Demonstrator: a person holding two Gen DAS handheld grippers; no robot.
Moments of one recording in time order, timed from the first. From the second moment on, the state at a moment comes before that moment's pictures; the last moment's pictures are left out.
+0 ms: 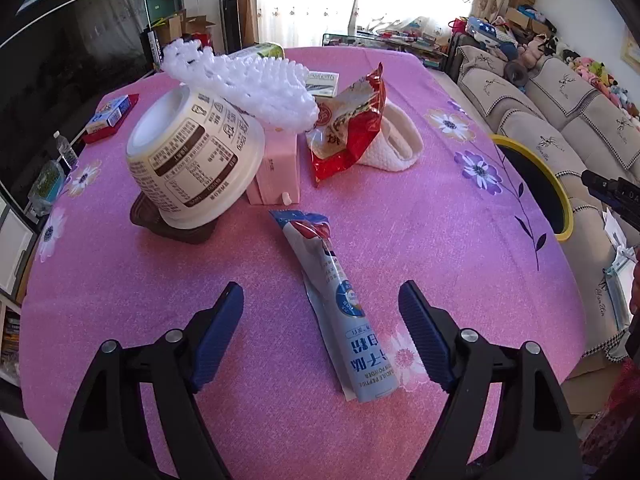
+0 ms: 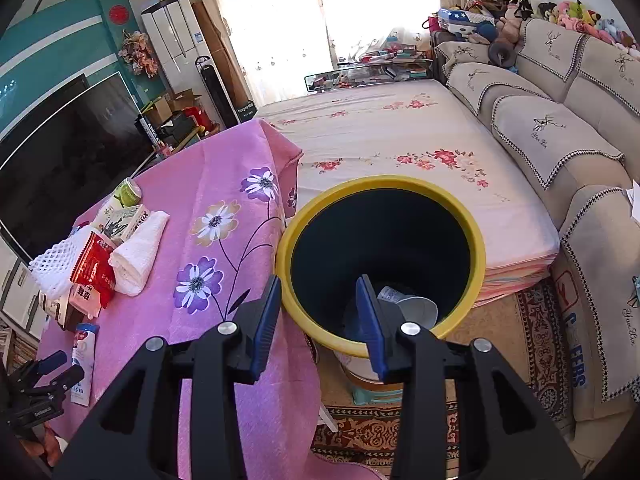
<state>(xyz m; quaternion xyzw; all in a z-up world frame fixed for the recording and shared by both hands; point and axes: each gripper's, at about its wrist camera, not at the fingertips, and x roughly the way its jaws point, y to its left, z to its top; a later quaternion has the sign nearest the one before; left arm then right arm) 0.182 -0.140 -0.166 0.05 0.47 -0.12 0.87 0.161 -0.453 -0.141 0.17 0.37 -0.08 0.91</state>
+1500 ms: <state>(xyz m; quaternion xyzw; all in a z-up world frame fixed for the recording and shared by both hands) 0.205 -0.364 -0.106 0.16 0.38 -0.34 0.84 0.092 -0.511 -0.140 0.21 0.34 -0.16 0.91</state>
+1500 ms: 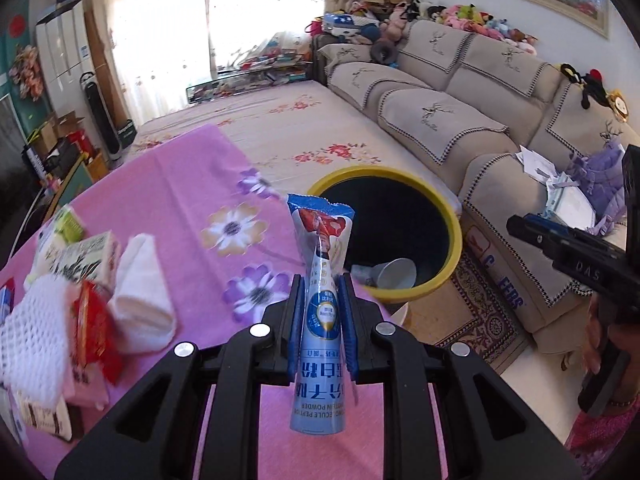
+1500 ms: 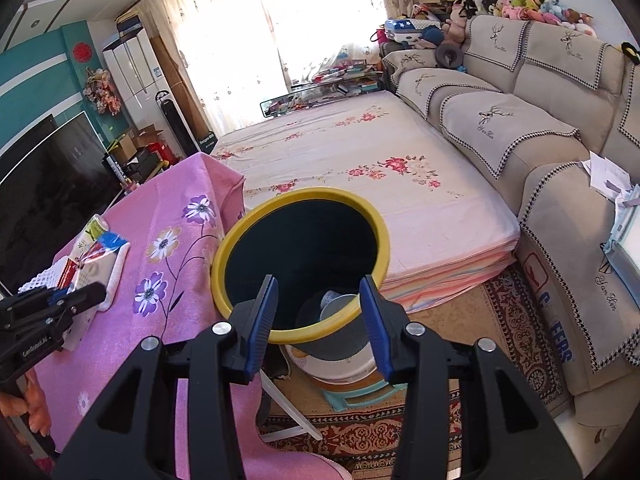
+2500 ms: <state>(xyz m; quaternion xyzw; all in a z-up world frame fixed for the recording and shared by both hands) 0.189 -0.321 -0.084 0.11 0.35 -0.32 0.88 0.104 -0.496 -0.160 0.21 0.36 -0.13 0.90</state>
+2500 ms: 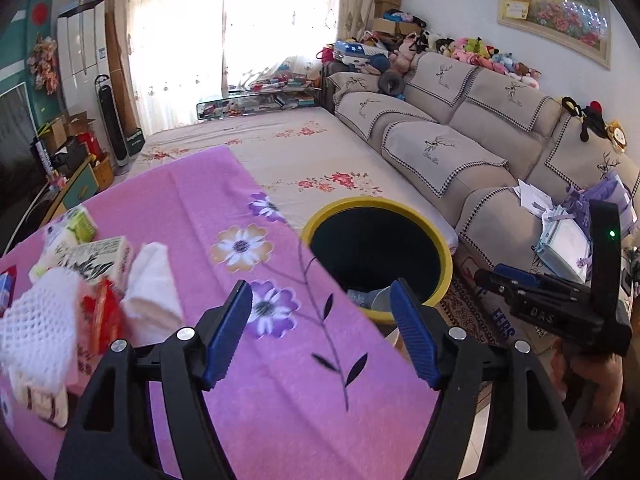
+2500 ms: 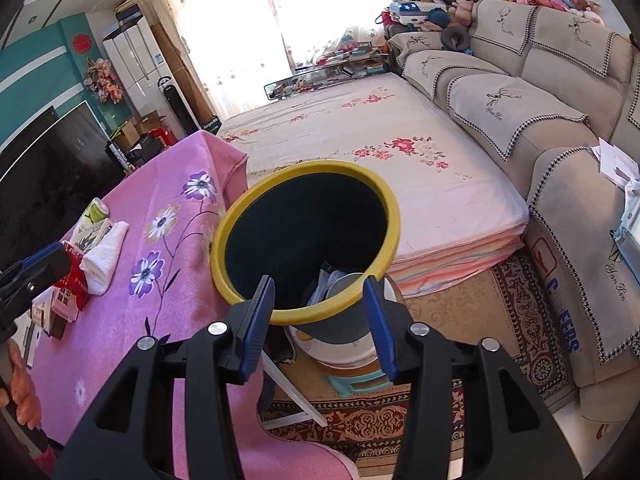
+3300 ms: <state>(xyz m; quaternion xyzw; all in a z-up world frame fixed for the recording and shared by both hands) 0.139 -0.045 -0.078 0.01 0.35 -0.13 0.93 0.252 -0.227 -0.120 0.10 0.39 0.14 0.90</state>
